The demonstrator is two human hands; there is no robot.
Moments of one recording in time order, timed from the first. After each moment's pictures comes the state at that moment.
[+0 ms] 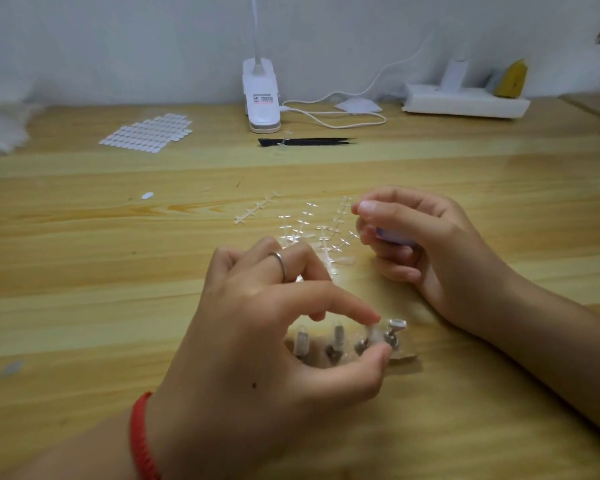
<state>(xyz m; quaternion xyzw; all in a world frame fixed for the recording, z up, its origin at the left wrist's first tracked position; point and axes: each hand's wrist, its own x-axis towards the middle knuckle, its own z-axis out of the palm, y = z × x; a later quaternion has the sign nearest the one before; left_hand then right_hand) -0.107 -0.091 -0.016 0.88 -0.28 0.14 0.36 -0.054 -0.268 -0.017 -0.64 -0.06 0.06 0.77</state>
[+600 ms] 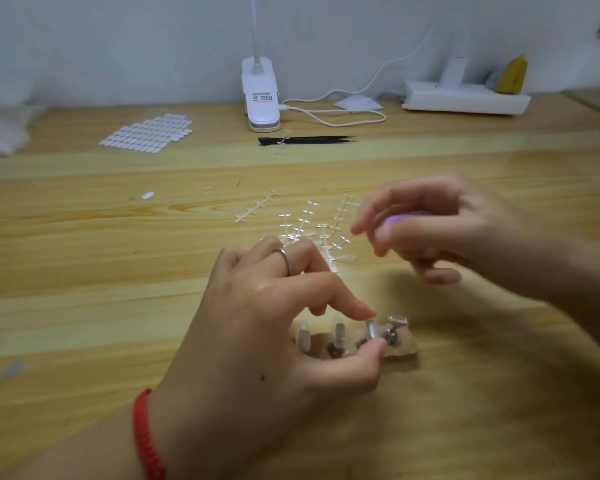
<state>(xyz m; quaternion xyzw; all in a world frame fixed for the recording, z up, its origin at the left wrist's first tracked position) -0.105 -0.090 -0.020 0.89 -0.28 0.13 0.35 -0.054 -0.295 0.012 -0.78 -0.19 0.16 0.58</state>
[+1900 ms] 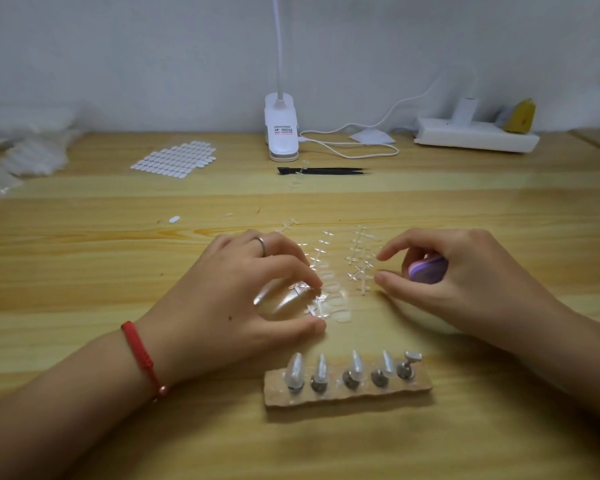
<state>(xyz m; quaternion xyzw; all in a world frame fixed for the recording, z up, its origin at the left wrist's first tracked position) -0.048 -0.043 -0.019 0.92 -0.32 0.05 0.22 -0.054 -0.295 -0.010 -0.93 -0.13 -0.07 0.32</state>
